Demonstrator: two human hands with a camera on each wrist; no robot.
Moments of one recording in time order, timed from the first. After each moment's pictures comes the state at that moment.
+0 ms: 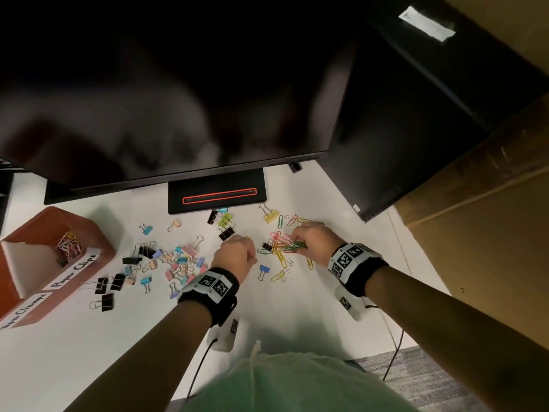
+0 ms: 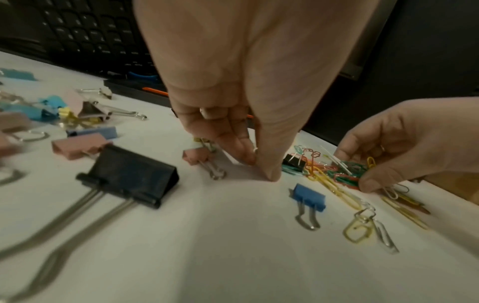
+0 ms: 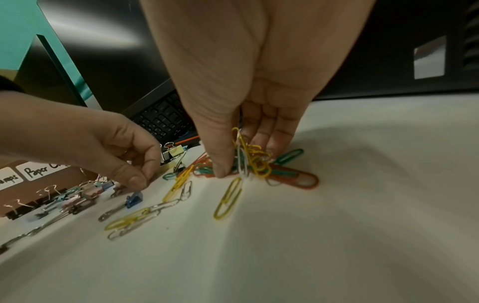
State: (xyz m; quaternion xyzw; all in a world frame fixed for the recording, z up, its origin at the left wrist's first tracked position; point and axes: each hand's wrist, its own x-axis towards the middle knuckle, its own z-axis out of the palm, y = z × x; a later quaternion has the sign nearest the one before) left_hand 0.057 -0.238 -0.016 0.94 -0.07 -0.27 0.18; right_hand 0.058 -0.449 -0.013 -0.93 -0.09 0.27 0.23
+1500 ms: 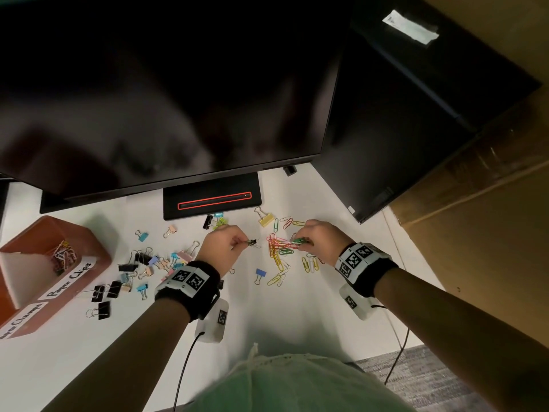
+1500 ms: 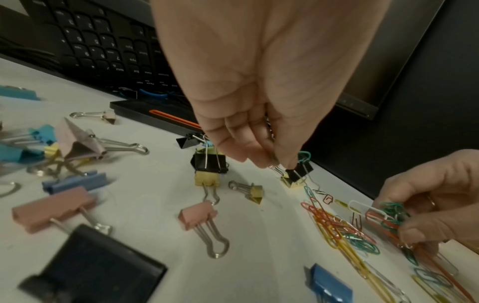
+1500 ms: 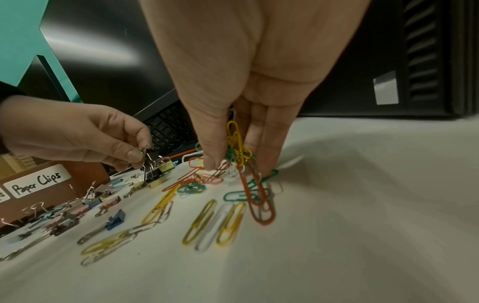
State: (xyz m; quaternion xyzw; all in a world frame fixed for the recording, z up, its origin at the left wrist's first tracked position) left_hand 0.077 -0.229 0.005 0.93 -0.05 -0.19 0.32; right_hand 0.058 -0.470 -0.001 -0.92 -0.09 0.27 0.27
